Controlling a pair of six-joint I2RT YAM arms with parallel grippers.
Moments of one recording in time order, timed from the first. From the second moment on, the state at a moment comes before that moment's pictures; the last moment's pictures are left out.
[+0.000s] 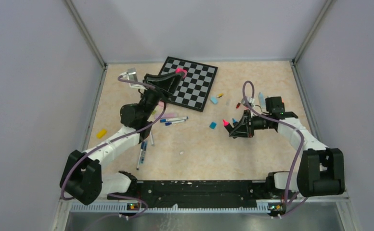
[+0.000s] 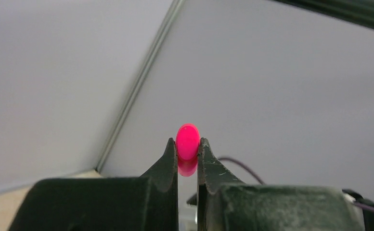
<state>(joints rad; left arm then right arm) -0.51 1.26 0.76 1.32 0.22 -0.85 0.09 1.29 0.74 -0.58 -1.30 -0.58</state>
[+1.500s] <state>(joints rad) -0.91 1.99 1.19 0.20 0.10 -0.39 -0.12 1.61 0.85 -0.49 -0.66 -0.34</state>
